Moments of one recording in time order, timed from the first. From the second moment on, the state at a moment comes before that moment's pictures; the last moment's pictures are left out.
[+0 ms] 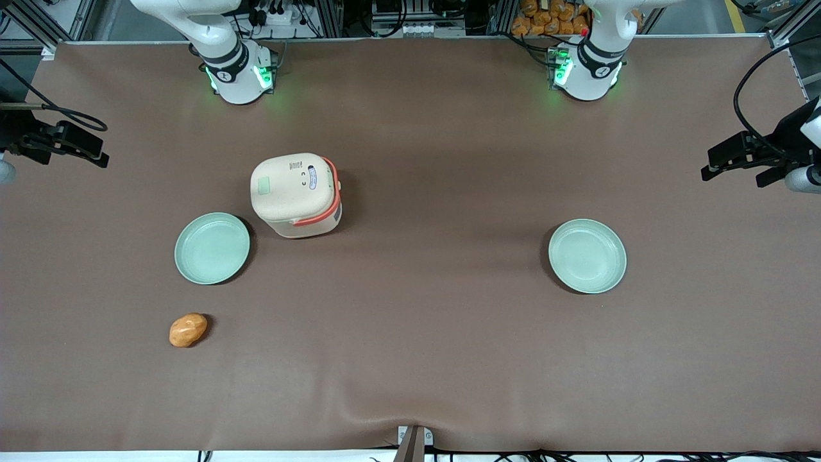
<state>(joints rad) 0.04 0.05 -0.02 -1.42 0.01 1.39 0.08</state>
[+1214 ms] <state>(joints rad) 0.04 0.05 -0.01 -1.42 0.02 1.34 0.08</state>
